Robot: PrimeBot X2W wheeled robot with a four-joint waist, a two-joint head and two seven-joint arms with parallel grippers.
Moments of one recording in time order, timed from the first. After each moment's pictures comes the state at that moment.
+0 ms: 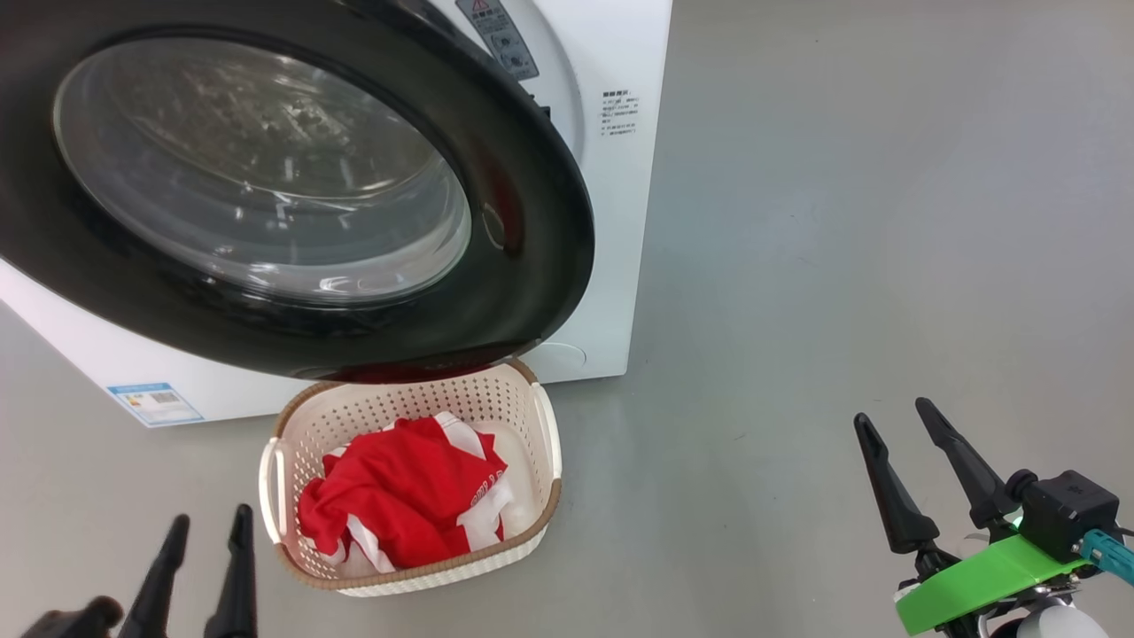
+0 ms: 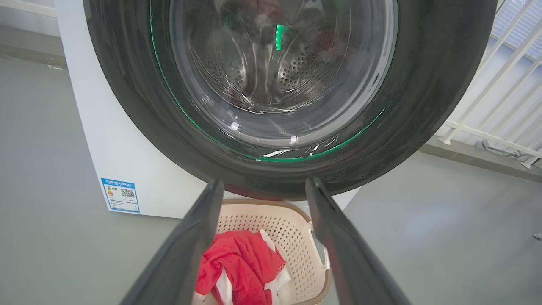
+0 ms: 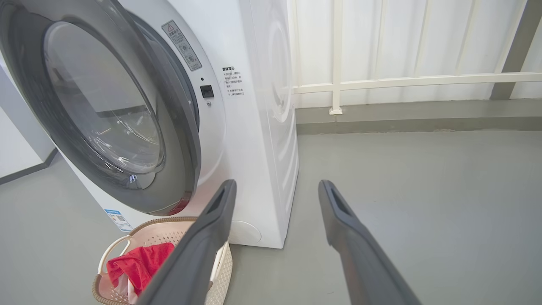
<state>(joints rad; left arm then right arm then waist) 0.01 0.22 -0.09 0.23 -0.58 -0.13 -0.25 -0.08 -0.26 0.12 0.14 0.39 0.13 -0.26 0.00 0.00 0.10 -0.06</state>
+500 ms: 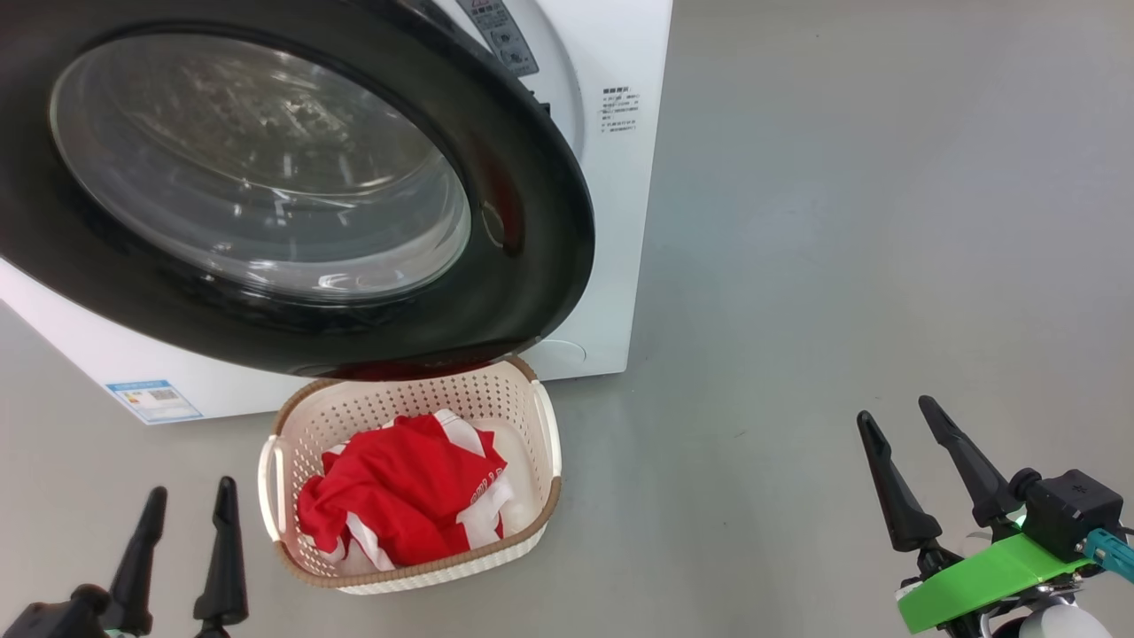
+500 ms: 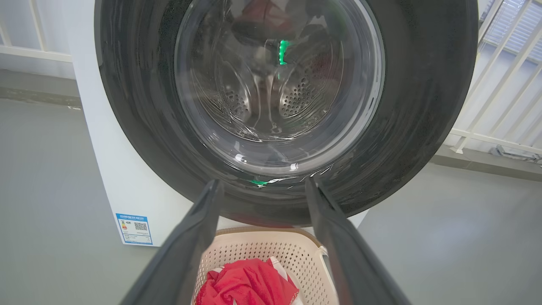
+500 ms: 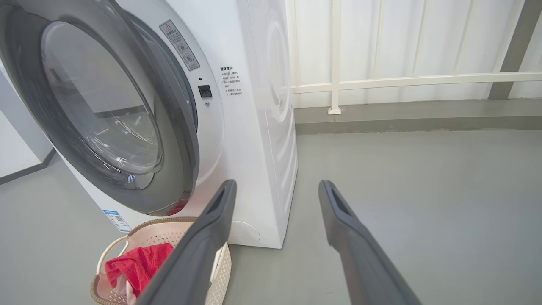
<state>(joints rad) 0.02 0.14 0.00 0.14 -0.42 -0.13 -0.25 -0.08 -0.26 0.11 0.14 0.39 0.13 -0.26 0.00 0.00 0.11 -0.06</state>
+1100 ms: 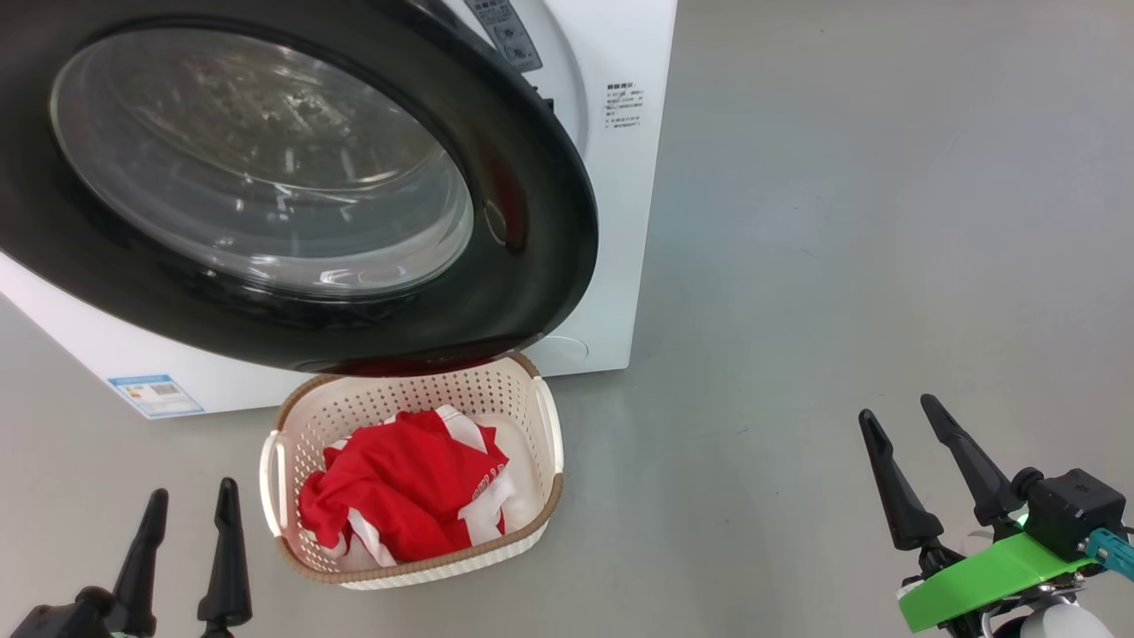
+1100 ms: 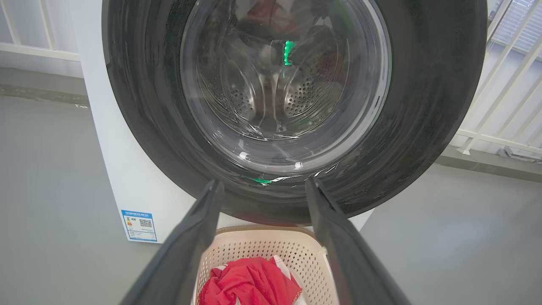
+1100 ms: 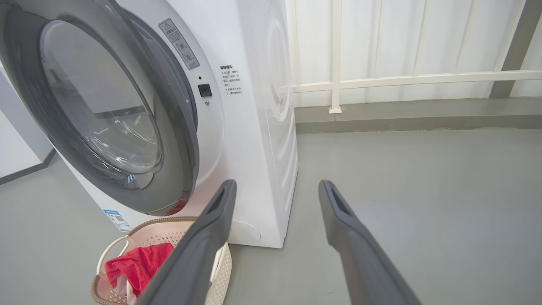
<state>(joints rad) 0.02 0.11 0.03 0.13 -0.39 -0.13 -0.25 -0.08 -0.26 0.11 0.14 0.39 0.13 -0.26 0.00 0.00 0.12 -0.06</state>
